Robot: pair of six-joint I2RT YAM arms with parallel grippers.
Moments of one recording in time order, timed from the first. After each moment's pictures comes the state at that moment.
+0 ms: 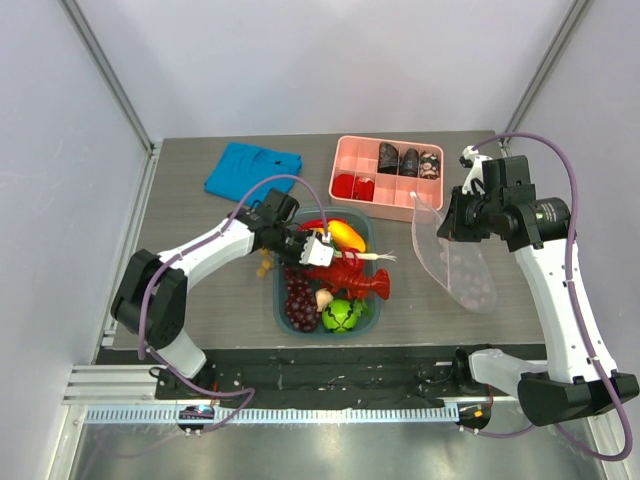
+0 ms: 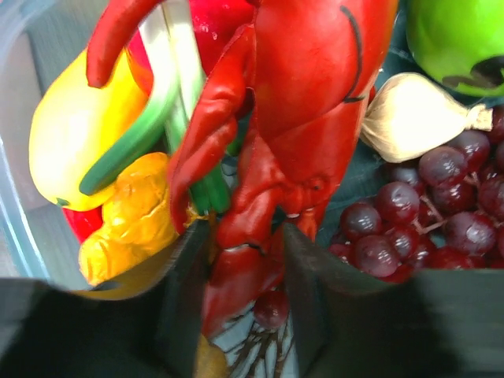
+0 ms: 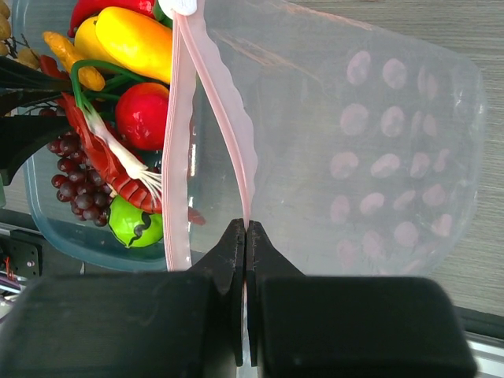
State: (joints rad) left arm -0.57 1.63 1.12 -0.56 0.62 1.28; right arm 0.15 1.14 1.45 -1.18 -0.17 0.19
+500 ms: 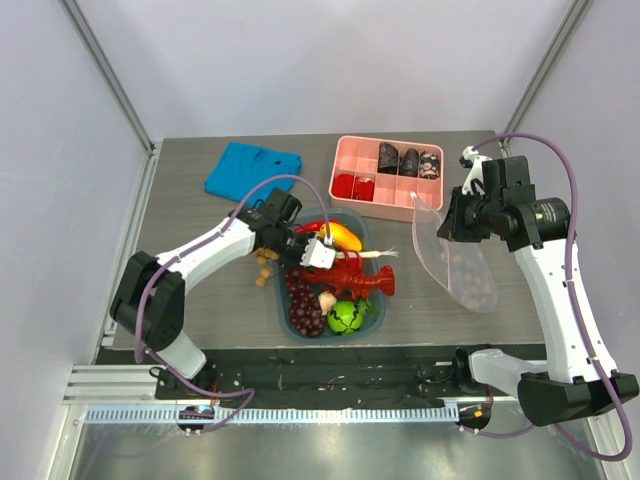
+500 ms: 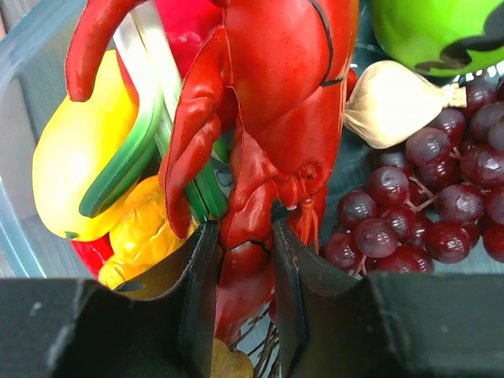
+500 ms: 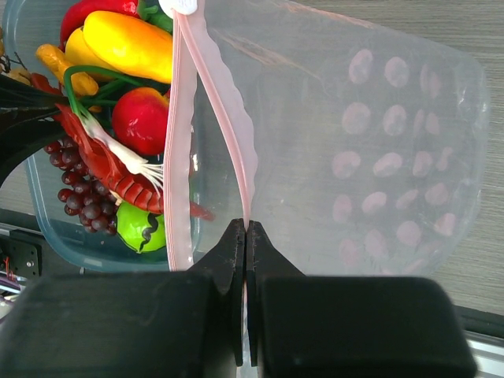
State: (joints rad) left arm -0.59 1.61 1.15 -0.65 0.62 1.30; right arm 0.15 1.14 1.44 -1.18 -0.17 0.19
